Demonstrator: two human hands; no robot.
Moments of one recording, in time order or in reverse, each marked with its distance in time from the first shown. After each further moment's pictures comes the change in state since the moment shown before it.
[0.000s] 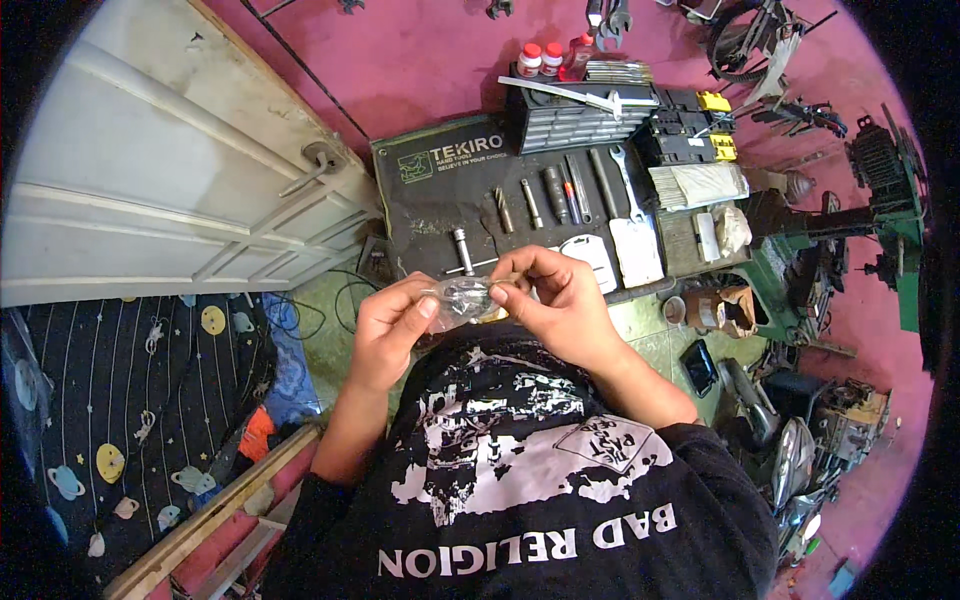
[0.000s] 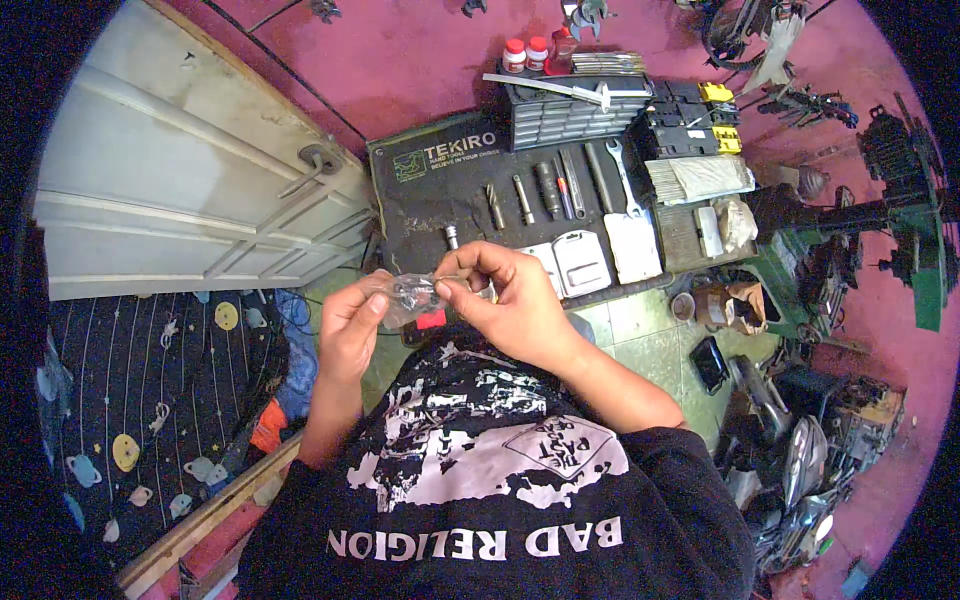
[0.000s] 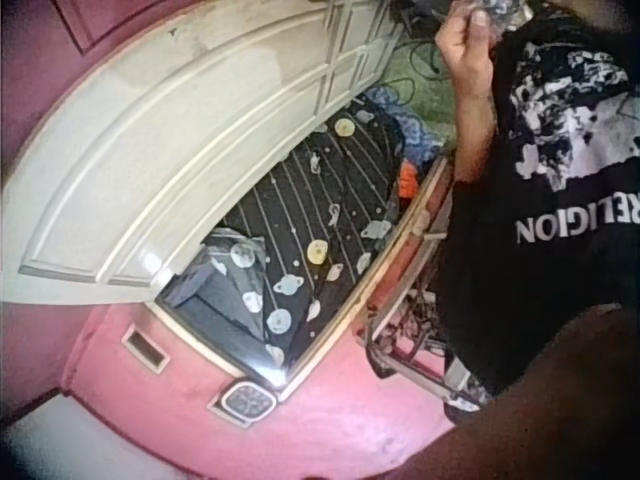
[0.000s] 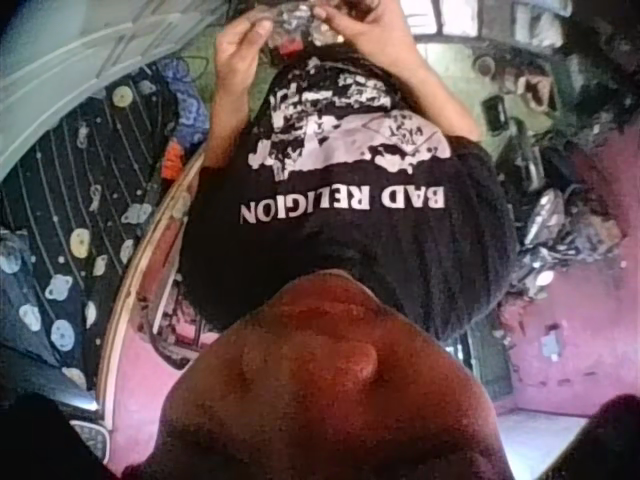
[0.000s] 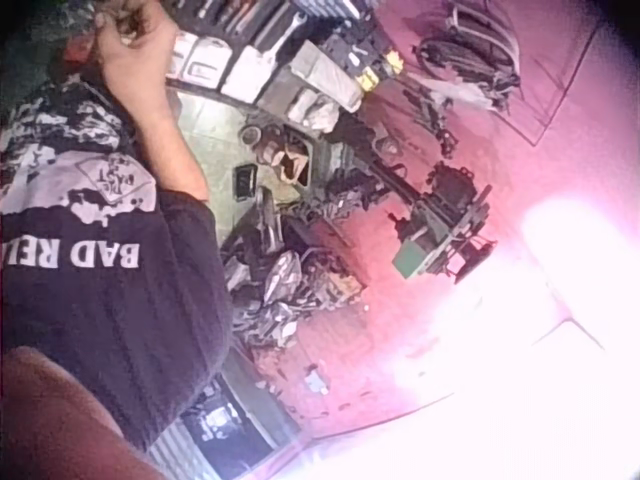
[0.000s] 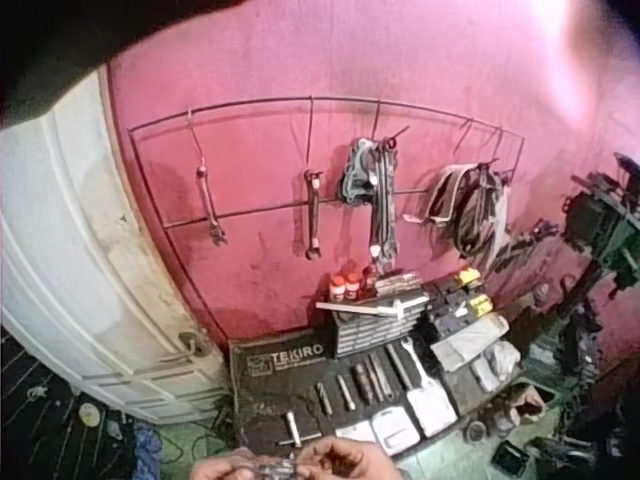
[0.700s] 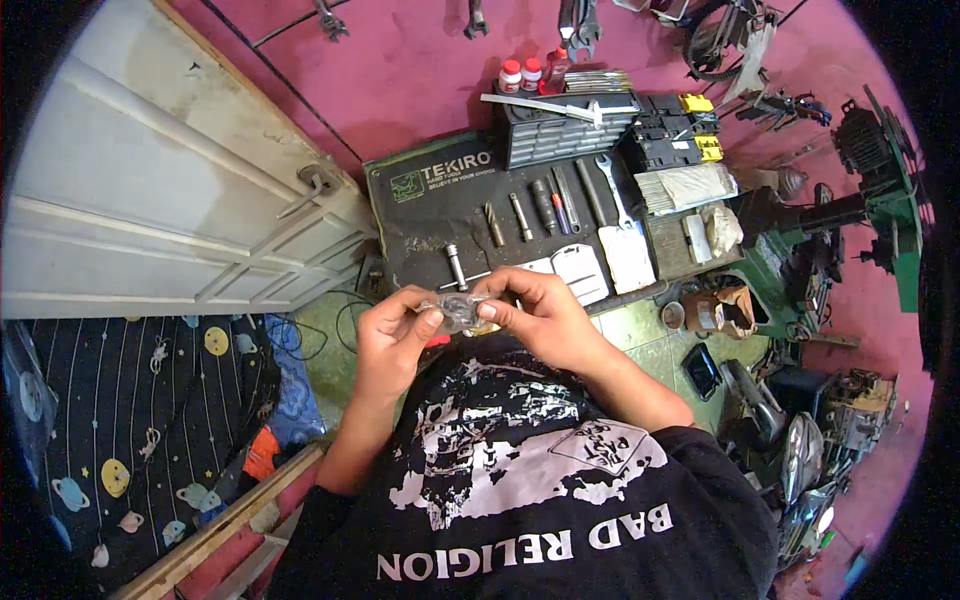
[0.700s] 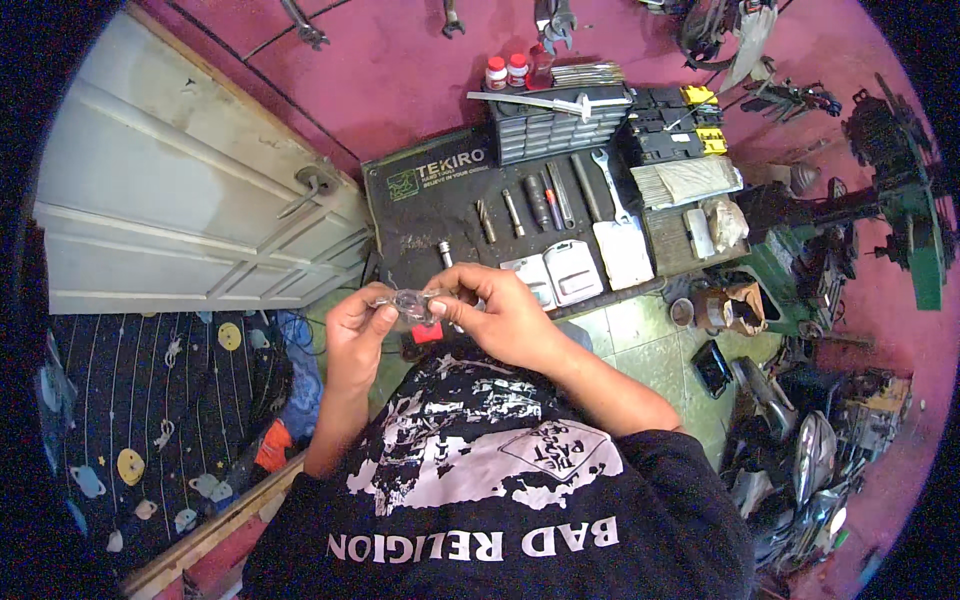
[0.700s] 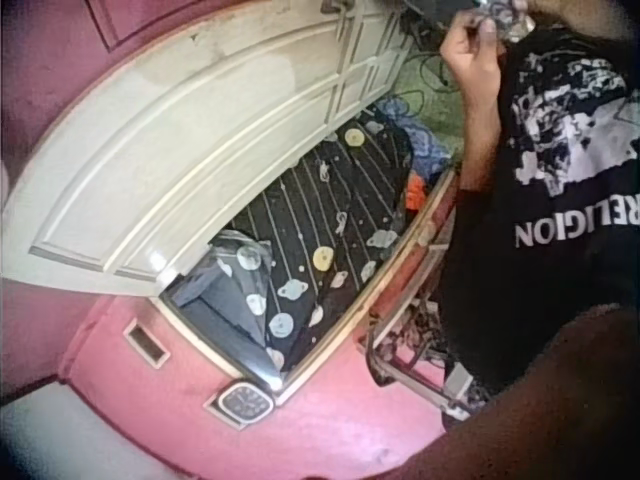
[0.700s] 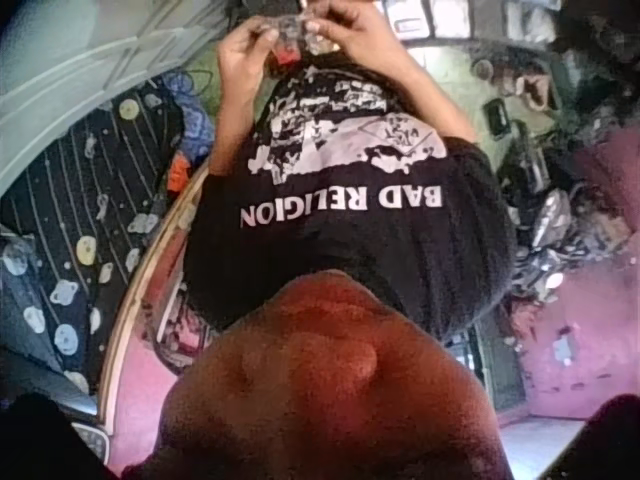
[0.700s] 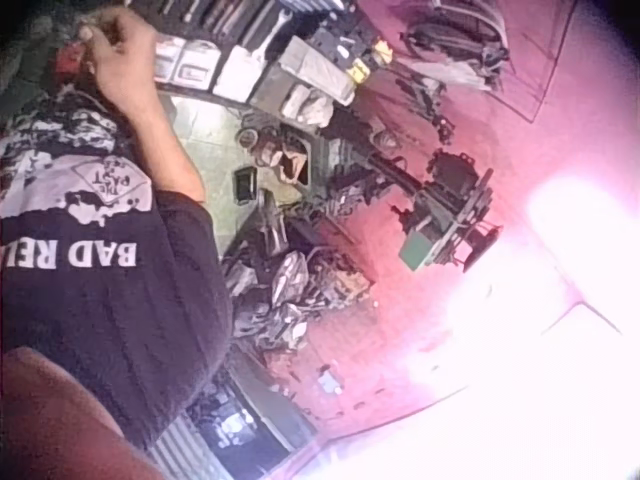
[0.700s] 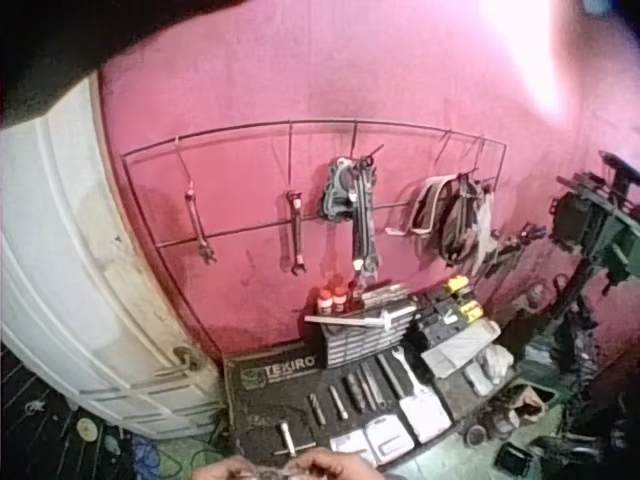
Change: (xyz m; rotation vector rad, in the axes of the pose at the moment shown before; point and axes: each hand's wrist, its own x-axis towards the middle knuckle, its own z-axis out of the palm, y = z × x) left_hand -0.004 -0.009 0.017 -0.030 0.101 0.043; right_hand -0.007 0.007 -0.009 -0.116 -0.086 0.019
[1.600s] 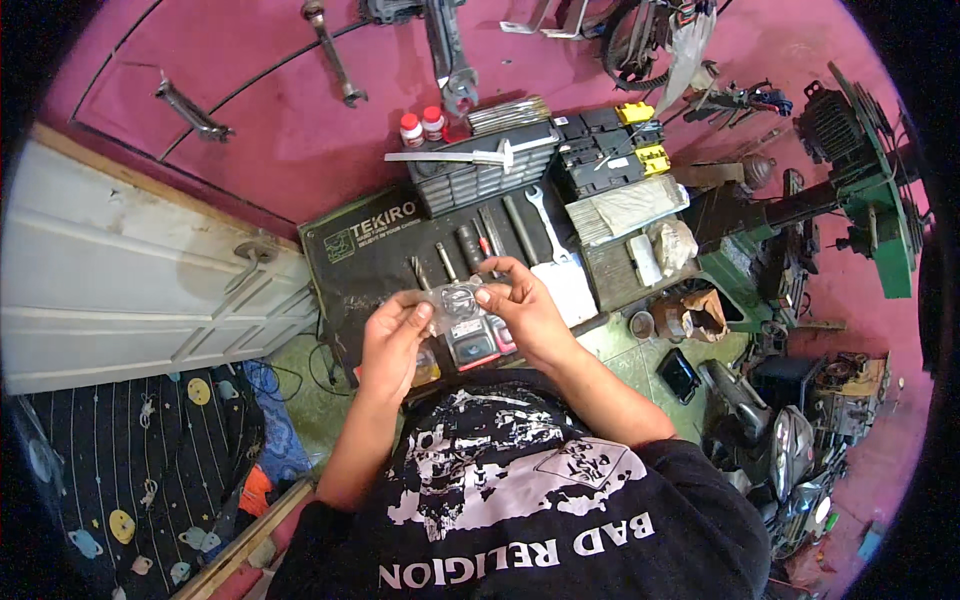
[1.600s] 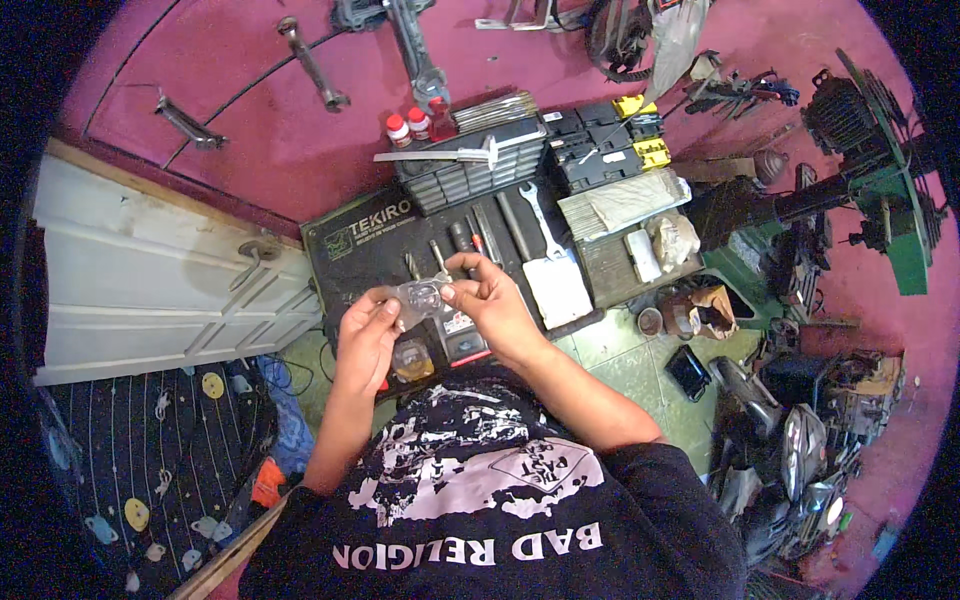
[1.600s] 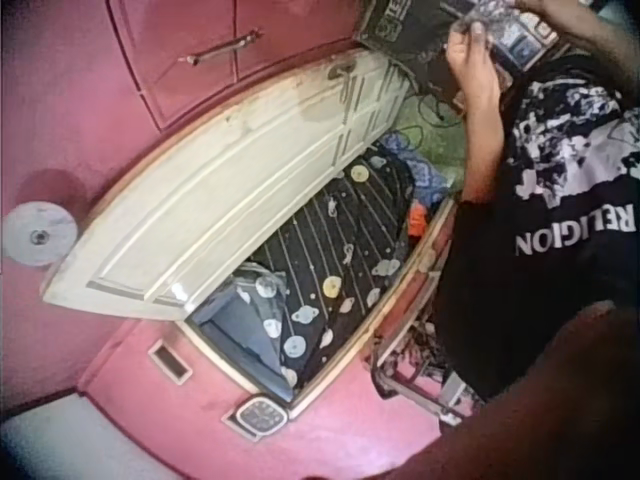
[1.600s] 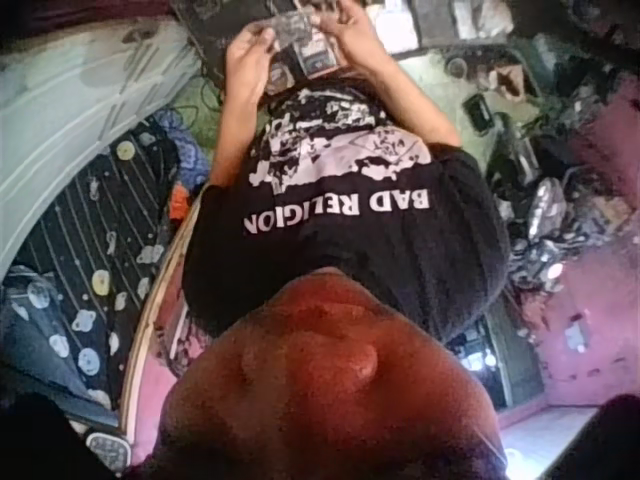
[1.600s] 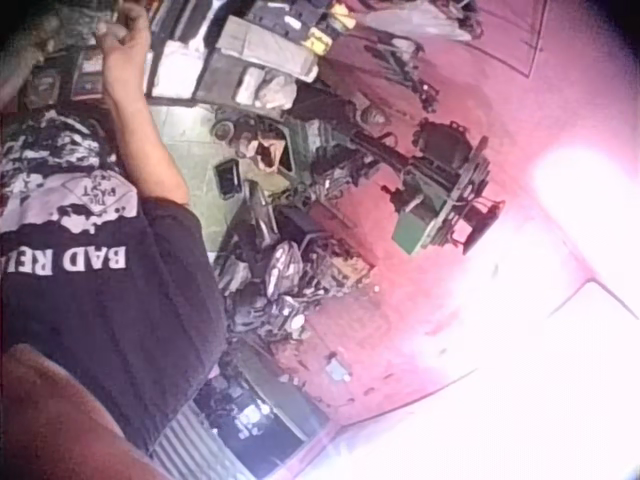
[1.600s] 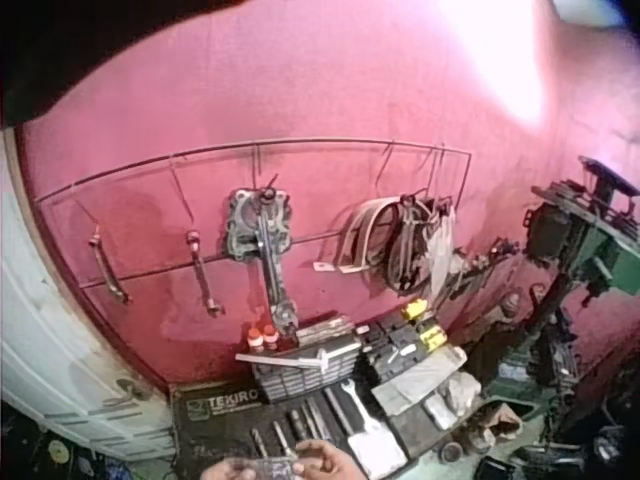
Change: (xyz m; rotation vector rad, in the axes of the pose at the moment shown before) left_hand 0.104 -0.065 0.106 -0.321 0.108 -0.314; right_hand 0.015 0.041 -0.137 0.559 0.270 0.128
